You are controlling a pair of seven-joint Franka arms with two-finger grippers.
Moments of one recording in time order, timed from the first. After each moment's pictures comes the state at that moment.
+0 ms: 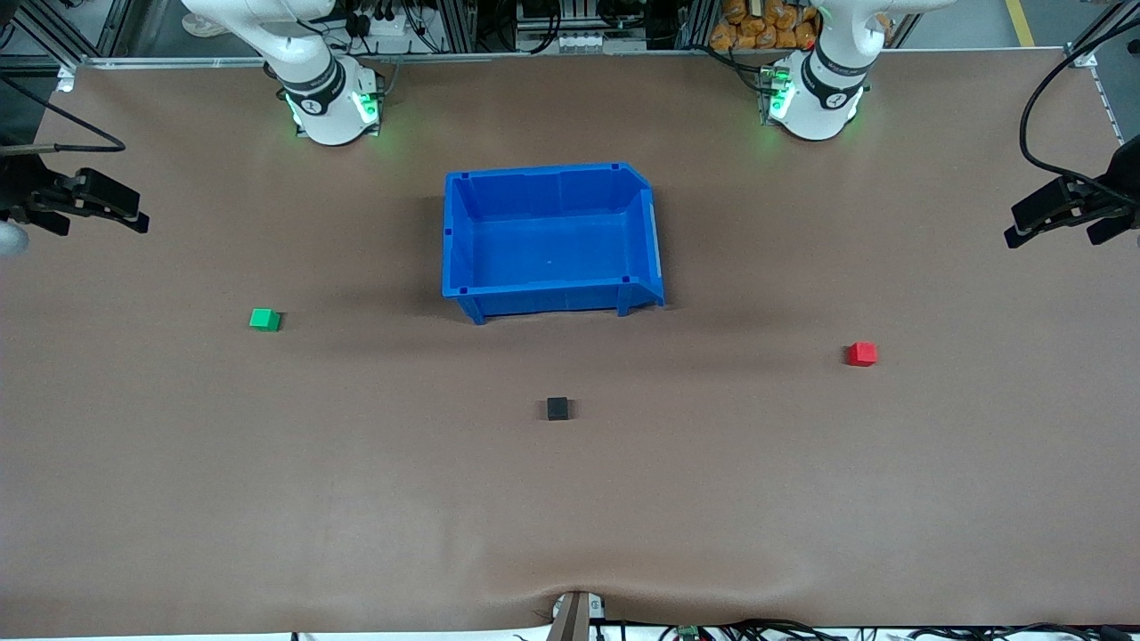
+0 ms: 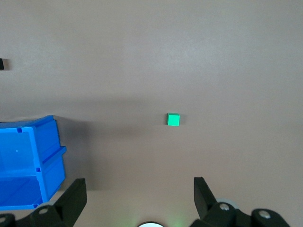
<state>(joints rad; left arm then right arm) -0.02 0.00 0.02 -1.52 0.01 1.59 -0.04 0.00 0.02 -0.02 -1.49 0.02 1.43 -0.03</state>
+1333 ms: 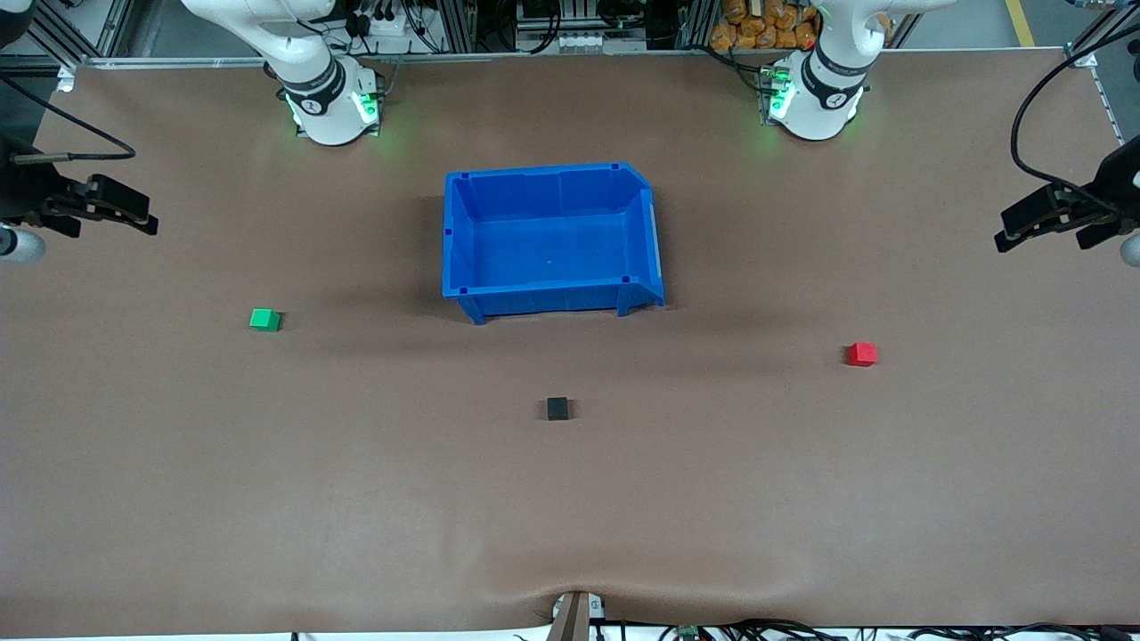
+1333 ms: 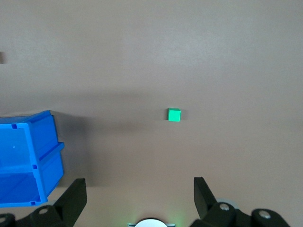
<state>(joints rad) -0.03 0.03 0.02 -1.52 0.01 1.58 -0.04 0.00 0.03 -0.02 -1.54 0.02 1.44 -0.03</state>
